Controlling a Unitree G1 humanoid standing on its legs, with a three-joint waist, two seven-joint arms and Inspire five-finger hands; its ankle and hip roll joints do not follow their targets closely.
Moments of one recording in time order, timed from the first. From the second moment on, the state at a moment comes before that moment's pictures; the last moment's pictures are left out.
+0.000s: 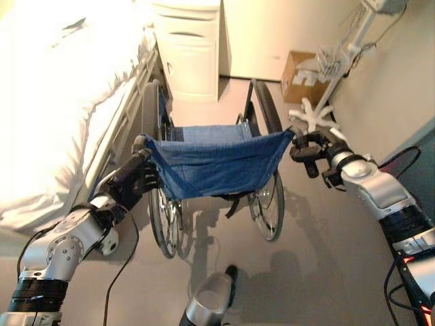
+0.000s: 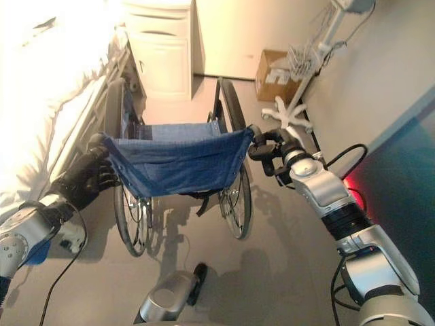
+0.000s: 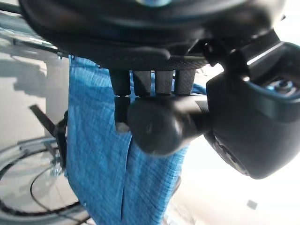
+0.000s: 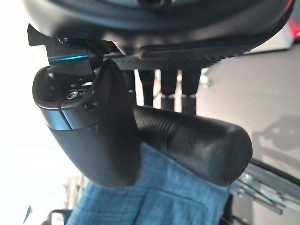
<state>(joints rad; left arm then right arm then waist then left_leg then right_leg) -0.12 0.85 0.13 0.02 -1.05 0.50 0.06 -0.73 -0.74 0.45 0.24 0.48 0.56 -0.14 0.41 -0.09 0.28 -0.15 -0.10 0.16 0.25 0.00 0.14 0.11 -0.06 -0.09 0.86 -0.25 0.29</state>
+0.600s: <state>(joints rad) -0.30 0.88 0.01 0.16 -1.05 0.49 0.01 -0.72 -0.79 0.41 0.18 0.48 0.58 -0.19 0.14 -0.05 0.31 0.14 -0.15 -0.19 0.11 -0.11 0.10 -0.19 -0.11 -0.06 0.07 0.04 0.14</state>
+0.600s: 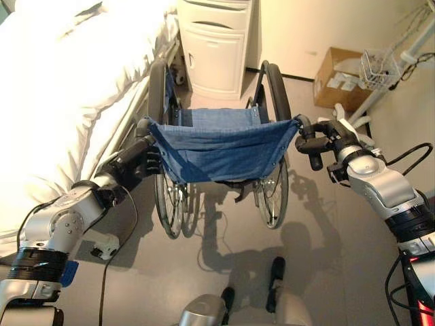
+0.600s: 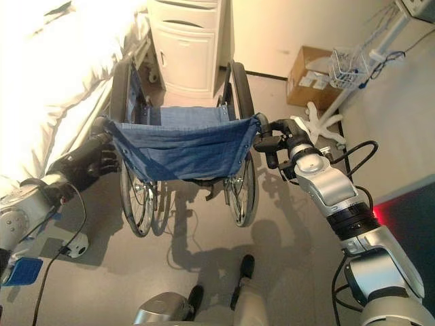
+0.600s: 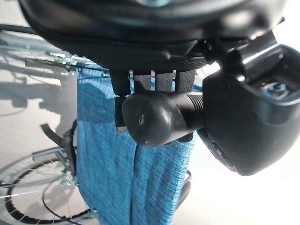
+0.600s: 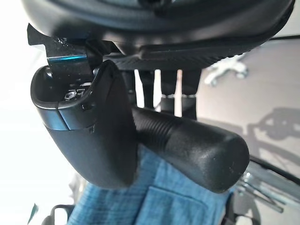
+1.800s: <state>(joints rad) -0.26 0.81 -0.02 0.04 -1.09 0.48 0.07 -0.69 -0.88 0.36 0.11 0.51 0.61 -0.19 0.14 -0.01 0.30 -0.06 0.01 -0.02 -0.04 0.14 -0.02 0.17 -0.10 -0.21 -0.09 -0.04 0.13</state>
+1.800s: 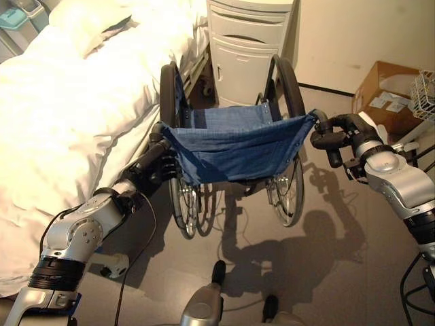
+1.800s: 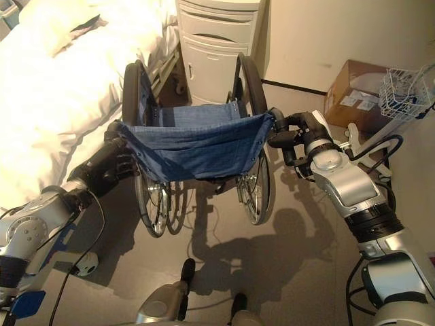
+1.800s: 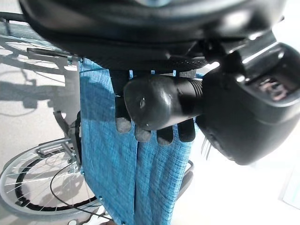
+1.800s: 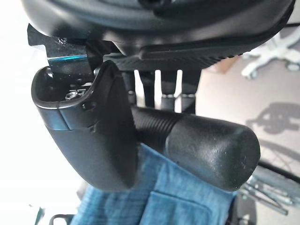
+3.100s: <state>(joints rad) 0.00 0.95 0.49 0.02 -0.90 0.39 0.13 -0.39 -1.02 -0.15 -0.05 0.49 0.51 -0.23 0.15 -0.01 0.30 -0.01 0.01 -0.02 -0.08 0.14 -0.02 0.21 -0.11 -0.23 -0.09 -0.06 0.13</state>
